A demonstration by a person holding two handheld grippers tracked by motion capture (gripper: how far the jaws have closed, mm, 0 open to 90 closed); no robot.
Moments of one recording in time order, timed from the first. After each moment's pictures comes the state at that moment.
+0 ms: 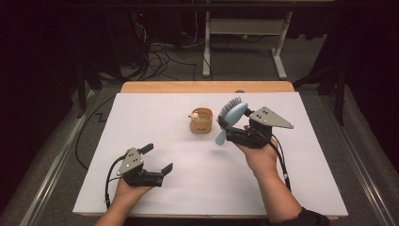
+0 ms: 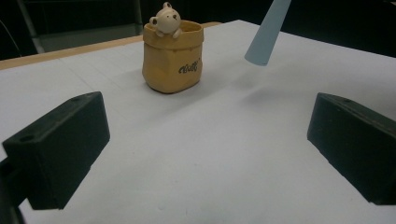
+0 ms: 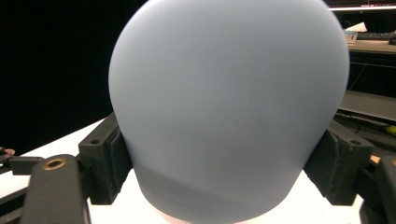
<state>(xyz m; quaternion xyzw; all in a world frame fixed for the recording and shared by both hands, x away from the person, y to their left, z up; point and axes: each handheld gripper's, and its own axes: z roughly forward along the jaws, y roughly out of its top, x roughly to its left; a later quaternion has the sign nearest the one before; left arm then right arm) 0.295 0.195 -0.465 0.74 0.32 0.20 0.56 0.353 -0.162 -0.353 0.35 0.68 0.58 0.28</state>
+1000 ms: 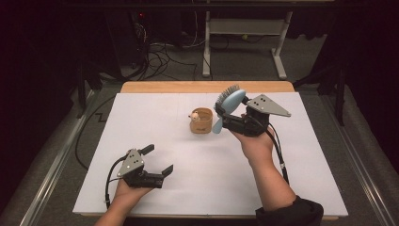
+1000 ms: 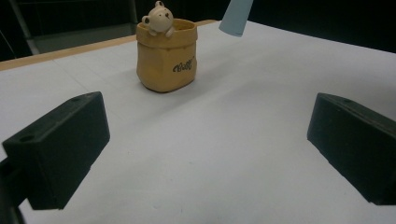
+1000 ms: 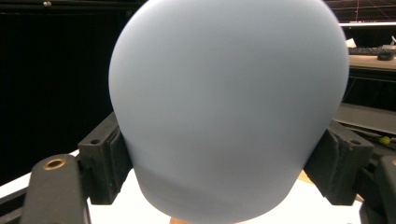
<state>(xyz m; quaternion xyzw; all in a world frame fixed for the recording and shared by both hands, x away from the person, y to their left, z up) 0.293 0.193 -0.465 0.75 0.31 0.20 0.56 0.371 -0.151 -0.331 0.35 0.66 0.59 0.29</state>
